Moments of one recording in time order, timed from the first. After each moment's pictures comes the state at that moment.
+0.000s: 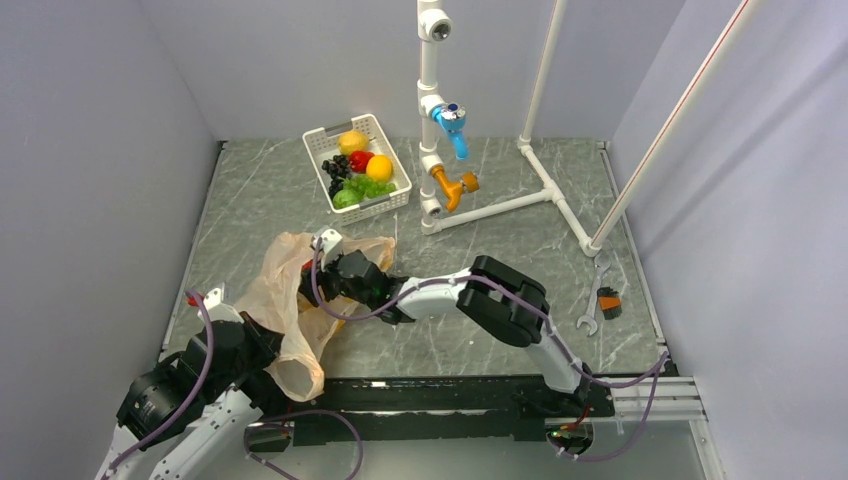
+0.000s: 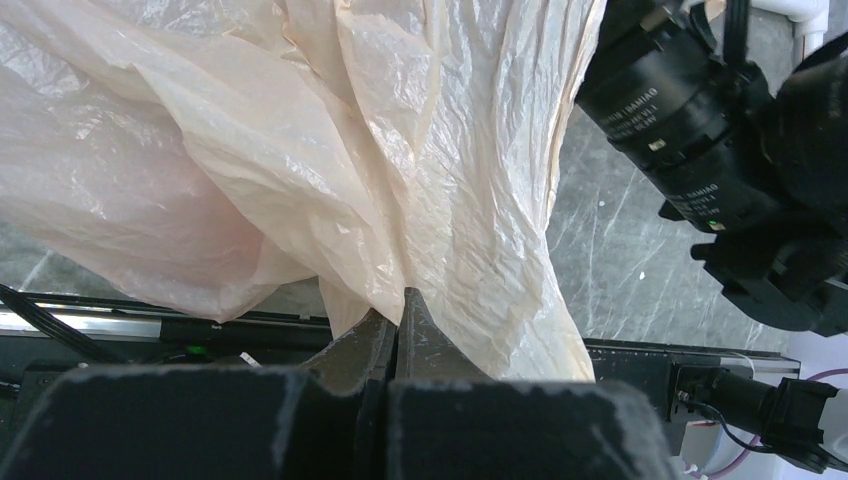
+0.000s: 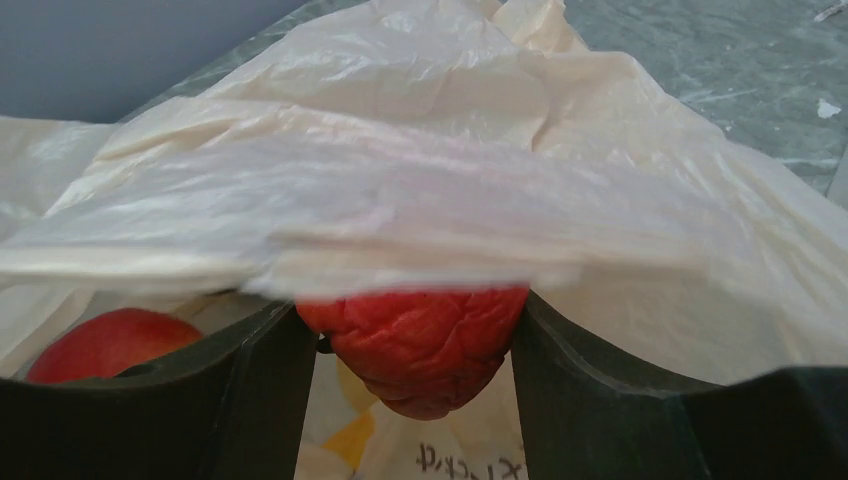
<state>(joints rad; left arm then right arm) -0.67 0.12 0.74 -1.31 -0.32 -0.98 1.15 2.19 1.35 0.63 0.08 0.24</state>
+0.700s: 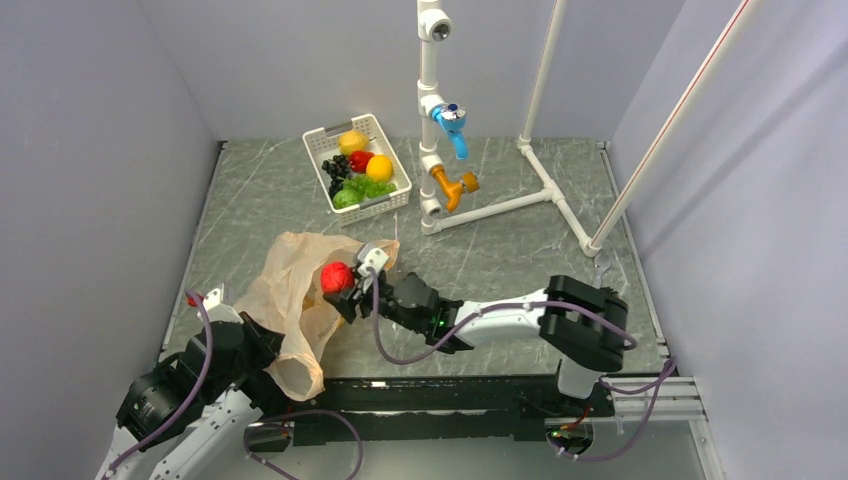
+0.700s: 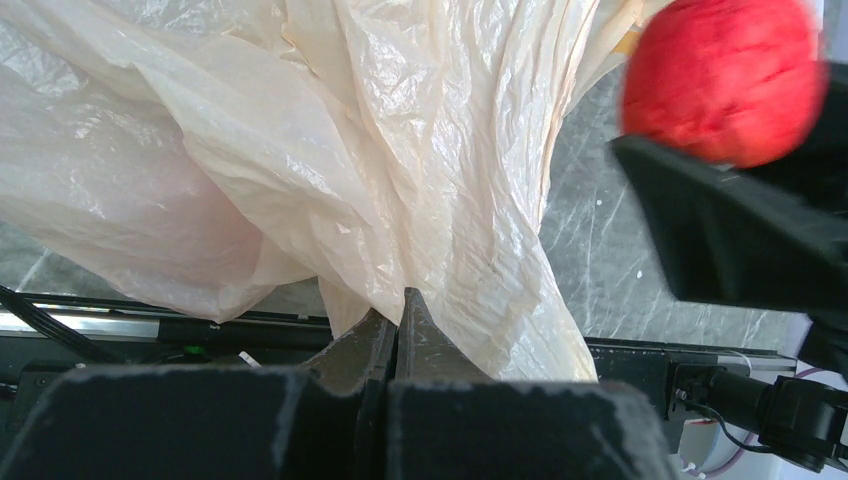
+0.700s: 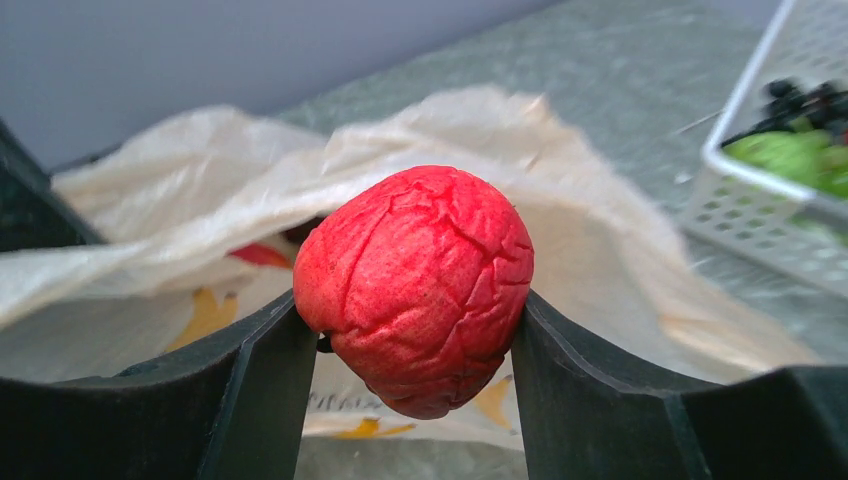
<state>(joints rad) -0.66 0.12 0.74 -1.31 -0.31 -0.98 1.24 1.74 0.87 0.82 0.15 0.11</state>
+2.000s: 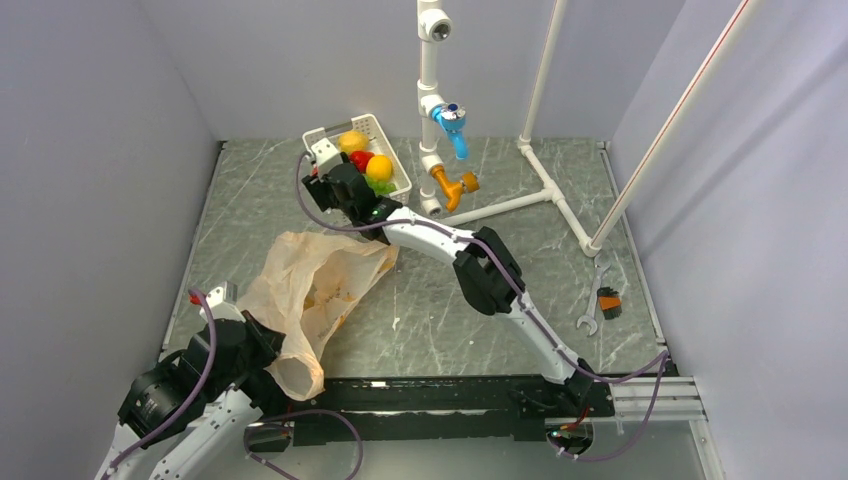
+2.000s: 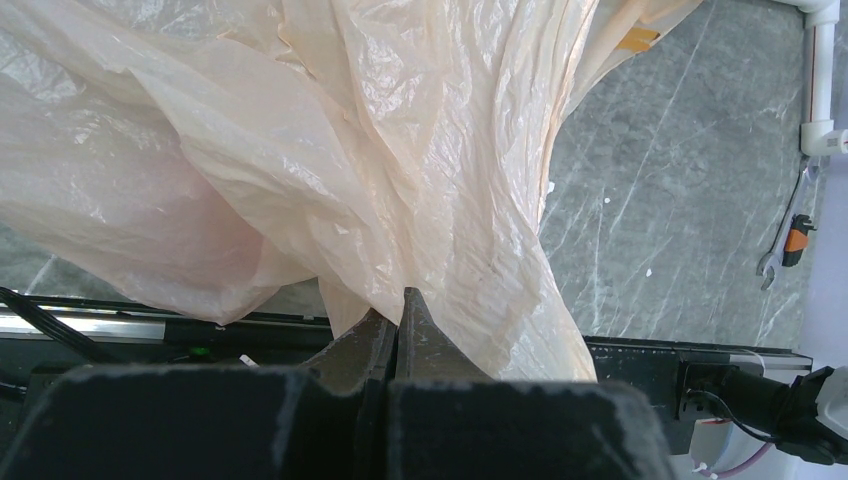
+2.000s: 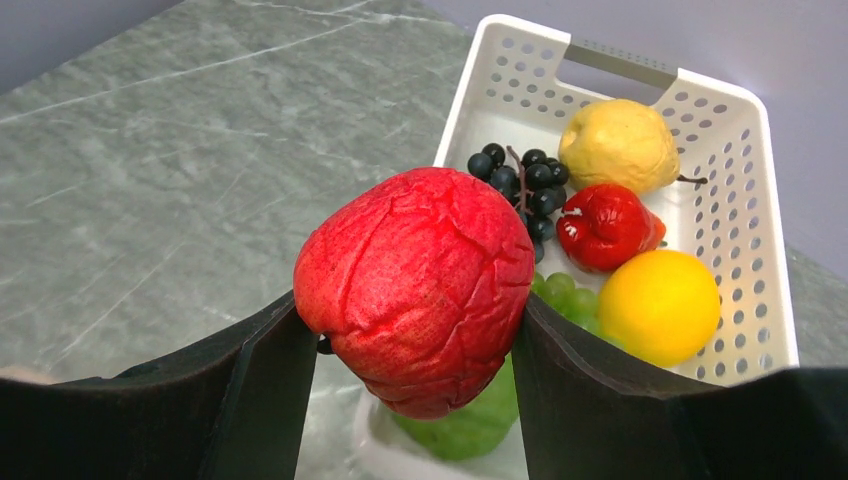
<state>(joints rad) -0.66 0.13 0.74 -1.30 -0.31 -0.96 0.92 2.43 2.07 0.13 0.28 -0.07</state>
